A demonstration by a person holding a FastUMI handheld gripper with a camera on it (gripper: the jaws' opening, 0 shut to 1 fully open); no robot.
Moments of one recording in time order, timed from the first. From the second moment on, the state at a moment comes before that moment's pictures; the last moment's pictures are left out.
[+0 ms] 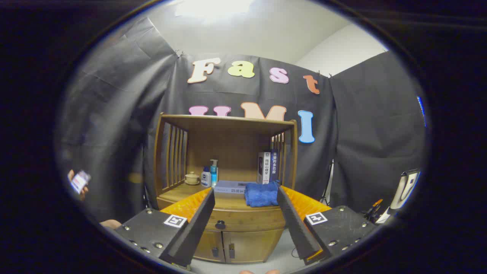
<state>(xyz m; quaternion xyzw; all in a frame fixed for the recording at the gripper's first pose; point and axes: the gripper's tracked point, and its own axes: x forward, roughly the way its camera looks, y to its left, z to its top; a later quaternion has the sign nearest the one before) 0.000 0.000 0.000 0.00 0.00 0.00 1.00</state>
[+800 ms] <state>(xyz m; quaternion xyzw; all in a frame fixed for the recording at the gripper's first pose) 0.013 0.030 -0.024 0.00 0.02 0.01 1.00</state>
